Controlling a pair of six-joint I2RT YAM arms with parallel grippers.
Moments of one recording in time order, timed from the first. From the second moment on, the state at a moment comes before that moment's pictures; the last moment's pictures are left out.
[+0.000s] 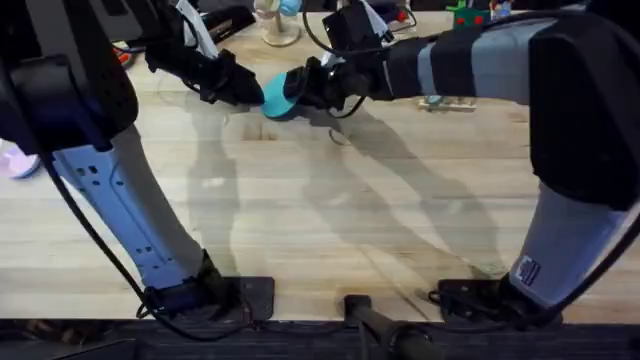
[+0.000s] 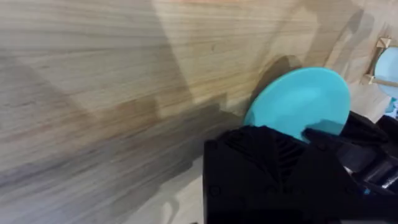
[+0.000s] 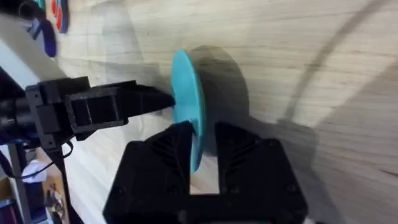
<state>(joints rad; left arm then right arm) 0.23 2.21 1.59 -0.95 0.73 0.09 0.58 2.11 1.37 -0.03 -0.35 0.87</state>
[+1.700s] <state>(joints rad) 0.23 1.66 1.63 -1.24 0.49 0.15 0.52 1.88 1.37 -0.34 -0.42 0.43</state>
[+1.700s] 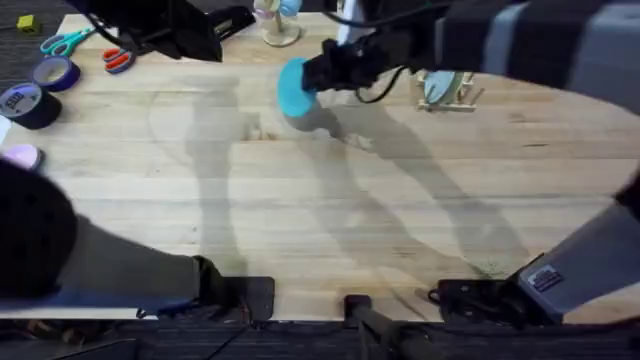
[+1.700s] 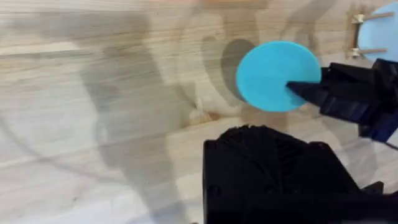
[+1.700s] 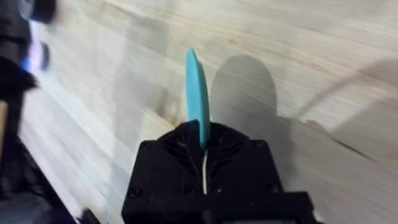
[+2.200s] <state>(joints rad) 0.23 1.30 1.63 -1.38 0.42 0.17 0.39 1.55 1.37 -0.64 -0.27 0.15</state>
